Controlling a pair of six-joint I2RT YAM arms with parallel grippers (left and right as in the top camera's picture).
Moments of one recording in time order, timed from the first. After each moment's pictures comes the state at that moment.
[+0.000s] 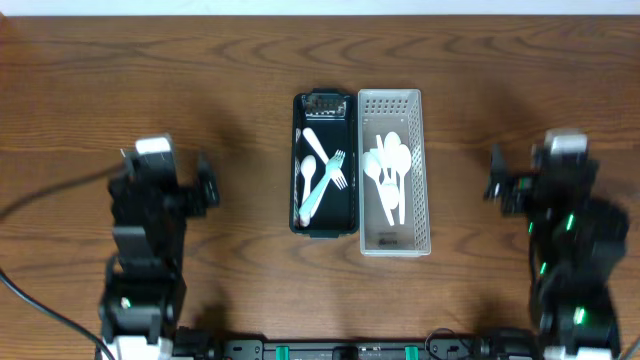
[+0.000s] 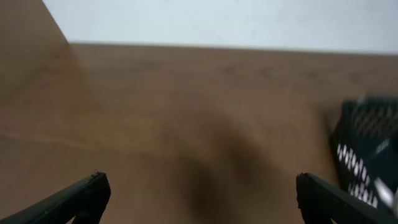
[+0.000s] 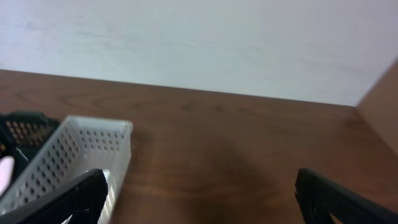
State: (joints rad) left arm -0.04 0.67 0.58 -0.34 -0.17 -0.03; right arm -0.03 0.56 0.58 -0.25 -0.02 -0.10
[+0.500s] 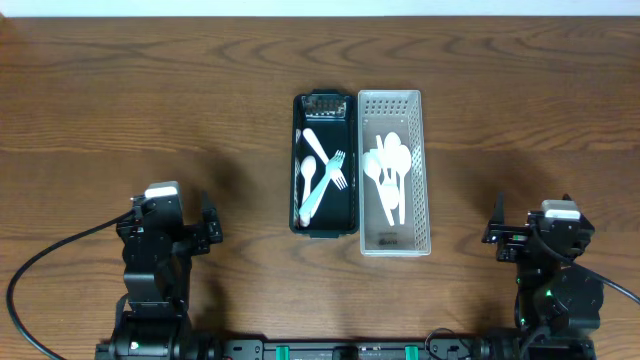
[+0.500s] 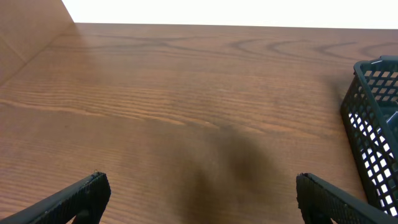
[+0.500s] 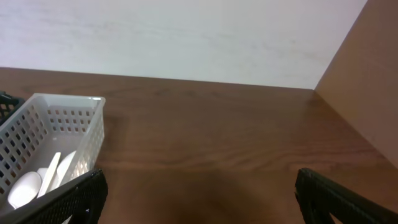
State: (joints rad) left arm -0.04 0.44 0.43 -0.43 -0.19 -0.03; right arm -0.02 0.20 0.36 -0.34 0.11 -0.10
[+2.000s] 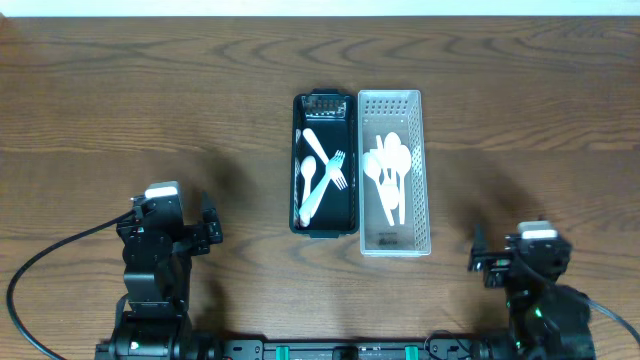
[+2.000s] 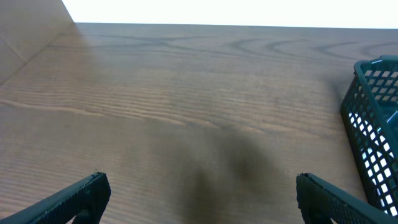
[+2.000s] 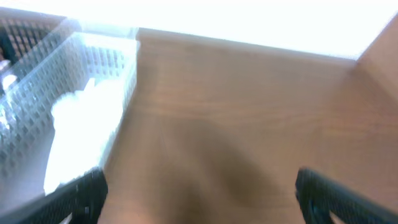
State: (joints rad) left arm -0.04 0.44 0.43 -0.43 -0.19 -0.03; right arm 0.08 0.02 0.35 -0.52 0.08 -0.10
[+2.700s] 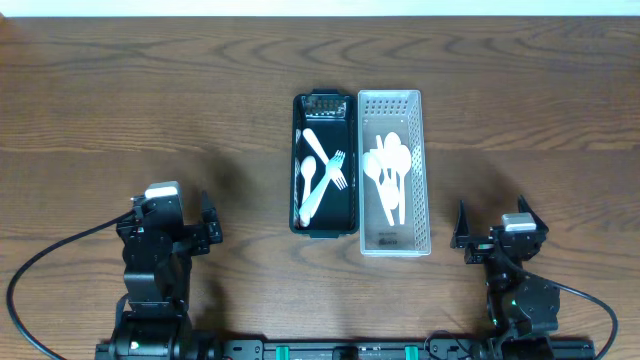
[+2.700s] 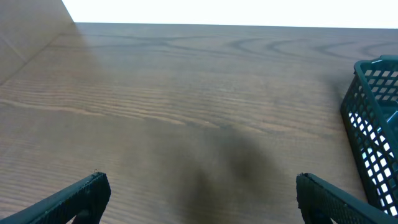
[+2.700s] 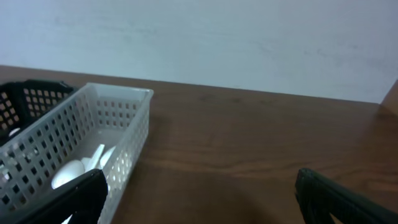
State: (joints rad) left arm -0.04 0.44 0.43 -0.43 -0.19 -0.03; right arm 0.11 0.01 0.01 -0.06 0.07 -0.05
